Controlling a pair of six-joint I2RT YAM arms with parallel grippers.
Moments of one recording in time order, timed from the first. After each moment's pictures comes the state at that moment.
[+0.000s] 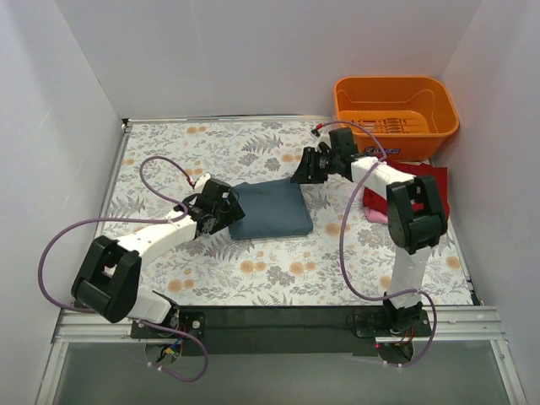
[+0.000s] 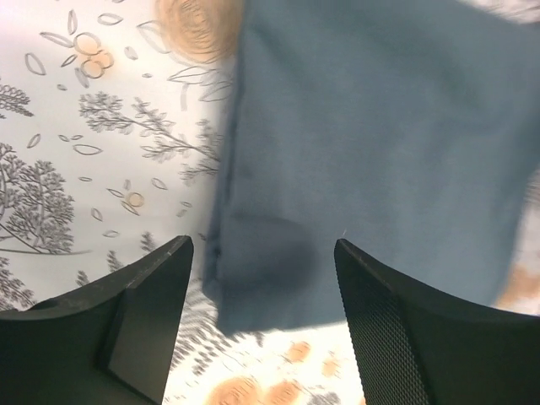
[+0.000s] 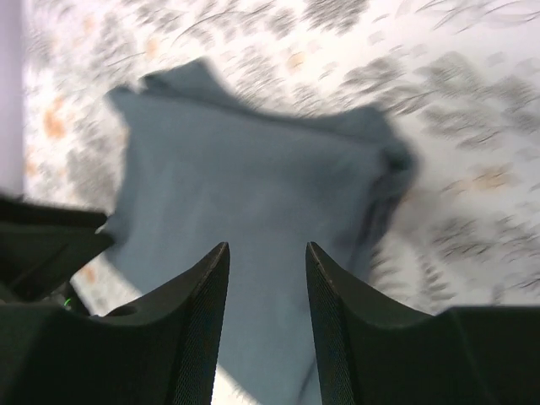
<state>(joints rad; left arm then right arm) -0.52 1.43 0.78 -0.27 -0.21 -0.91 0.34 1.99 1.39 -0.21 -0.60 0.38</state>
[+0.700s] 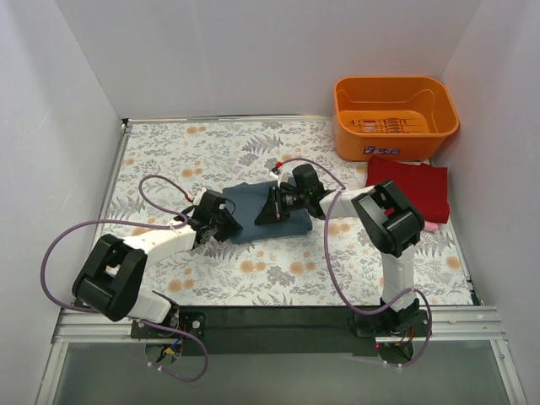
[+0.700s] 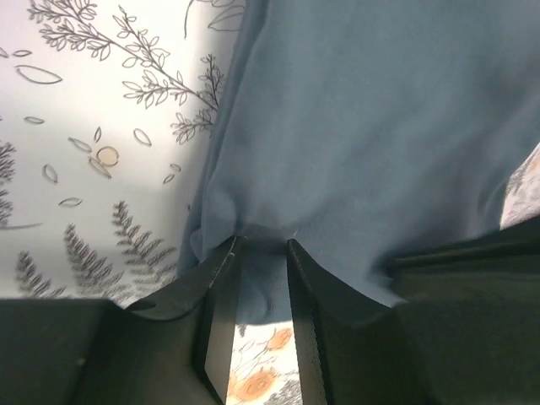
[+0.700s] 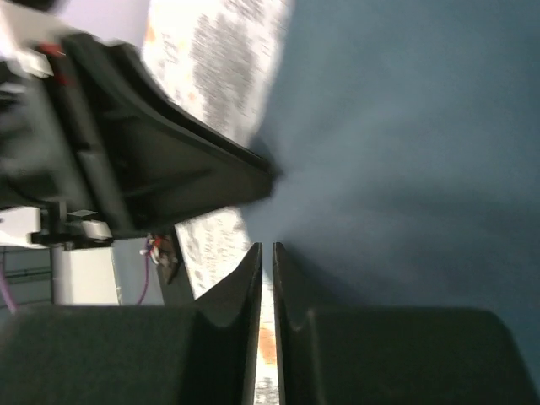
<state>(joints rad) -0.51 1.41 0.64 -0.13 -0.09 -1.07 0.62 1.98 1.07 0.36 -0.85 0.66</state>
